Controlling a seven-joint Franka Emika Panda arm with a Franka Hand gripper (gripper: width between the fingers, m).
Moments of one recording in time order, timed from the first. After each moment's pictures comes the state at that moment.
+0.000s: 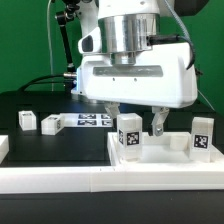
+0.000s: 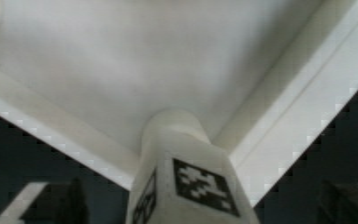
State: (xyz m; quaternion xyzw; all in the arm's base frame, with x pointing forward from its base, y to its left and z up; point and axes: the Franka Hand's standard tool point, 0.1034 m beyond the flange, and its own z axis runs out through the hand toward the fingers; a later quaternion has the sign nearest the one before) arm 0.622 0.015 0.073 -0.92 0.40 -0.02 0.06
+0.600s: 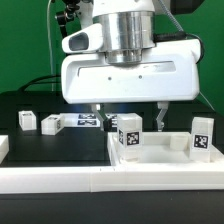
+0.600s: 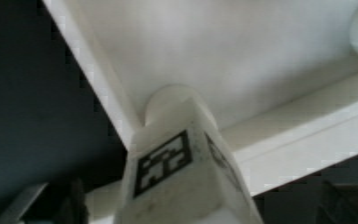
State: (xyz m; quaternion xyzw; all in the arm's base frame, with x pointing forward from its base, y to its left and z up) arm 0.624 0.007 0.076 -0.99 0.14 -0.03 0.05
